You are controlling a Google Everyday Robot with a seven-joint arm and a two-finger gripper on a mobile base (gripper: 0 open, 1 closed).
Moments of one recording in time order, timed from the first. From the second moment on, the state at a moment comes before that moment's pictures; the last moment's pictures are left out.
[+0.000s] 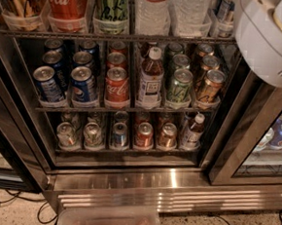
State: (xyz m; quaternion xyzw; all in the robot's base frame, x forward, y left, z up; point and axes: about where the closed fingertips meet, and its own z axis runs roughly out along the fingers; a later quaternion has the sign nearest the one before) arm 0.599 -0.109 1.202 -0.14 0.60 0.00 0.79
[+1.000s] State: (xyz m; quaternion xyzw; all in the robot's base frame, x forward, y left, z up) arm 0.534 -0.084 1.229 -0.11 0.61 0.03 0.78
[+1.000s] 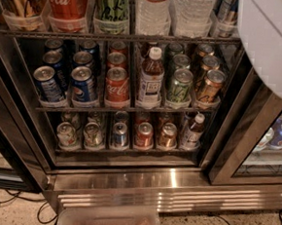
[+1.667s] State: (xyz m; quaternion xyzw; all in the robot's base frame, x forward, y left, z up) arm 0.524 -0.079 1.172 -0.14 0.64 0.12 0.75
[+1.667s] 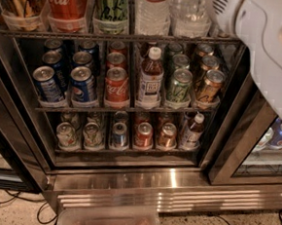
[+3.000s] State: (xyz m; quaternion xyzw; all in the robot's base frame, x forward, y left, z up) arm 0.492 -0.116 1.121 -0.15 0.67 0.27 0.67
